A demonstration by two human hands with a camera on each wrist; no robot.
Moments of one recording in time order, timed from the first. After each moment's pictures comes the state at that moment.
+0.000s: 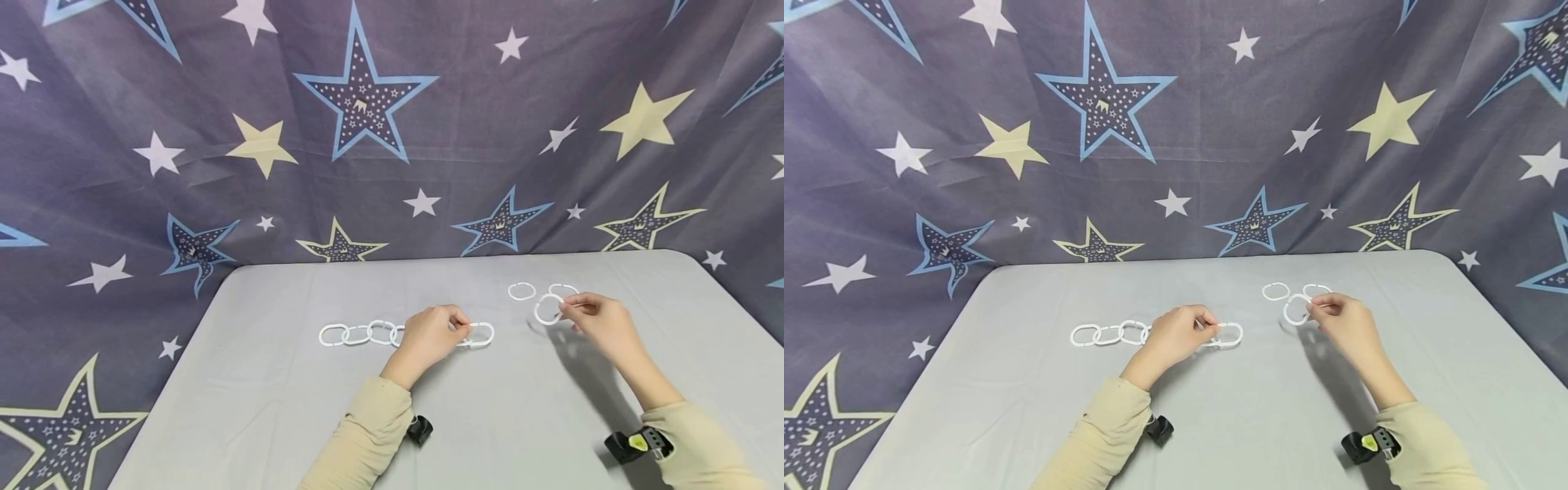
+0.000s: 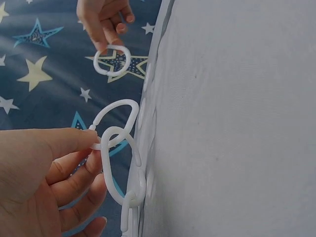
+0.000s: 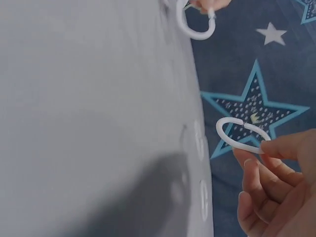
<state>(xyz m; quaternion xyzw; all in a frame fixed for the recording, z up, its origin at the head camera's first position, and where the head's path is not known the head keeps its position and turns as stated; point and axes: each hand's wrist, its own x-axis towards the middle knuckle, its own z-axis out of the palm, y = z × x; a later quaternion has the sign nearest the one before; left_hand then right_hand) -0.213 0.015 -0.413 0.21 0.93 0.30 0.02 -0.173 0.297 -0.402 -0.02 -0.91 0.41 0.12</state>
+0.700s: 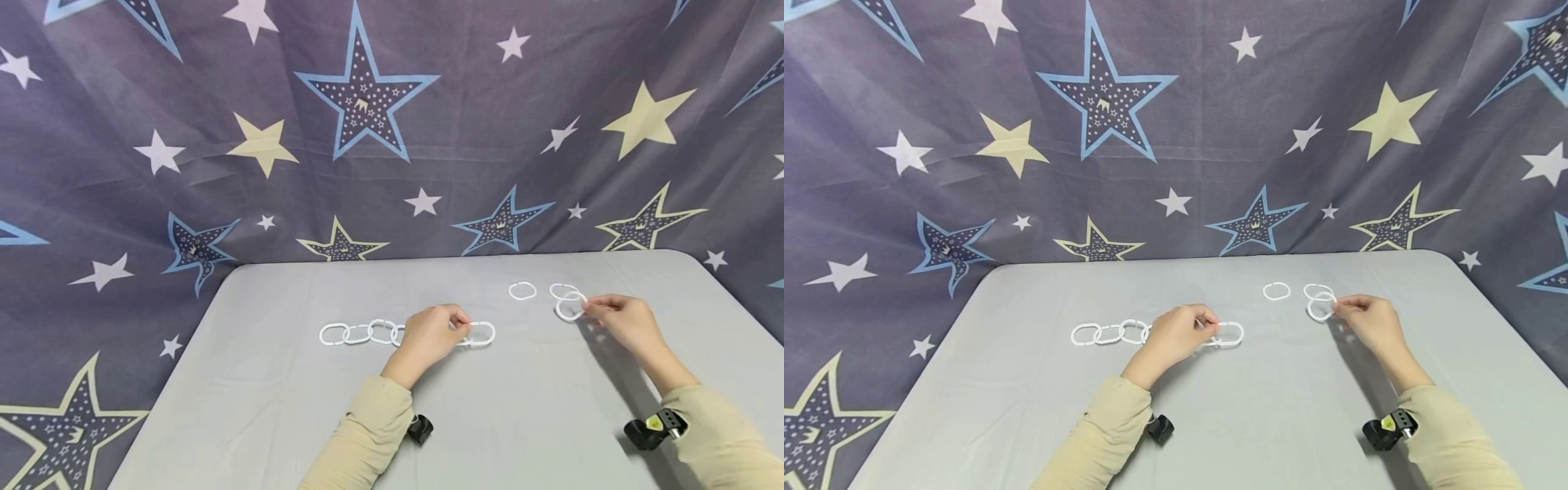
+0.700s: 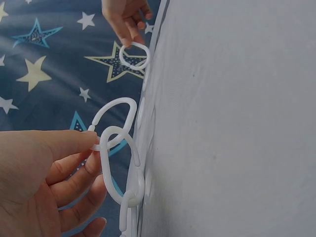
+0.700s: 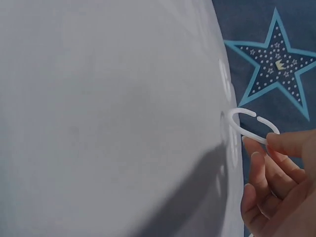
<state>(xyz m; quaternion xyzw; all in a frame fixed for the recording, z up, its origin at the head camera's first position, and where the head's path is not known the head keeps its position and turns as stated) -0.213 0.015 -0.413 0.21 0.93 0.30 0.01 -0.187 0.343 -0.420 -0.08 -0.91 0.40 0.07</state>
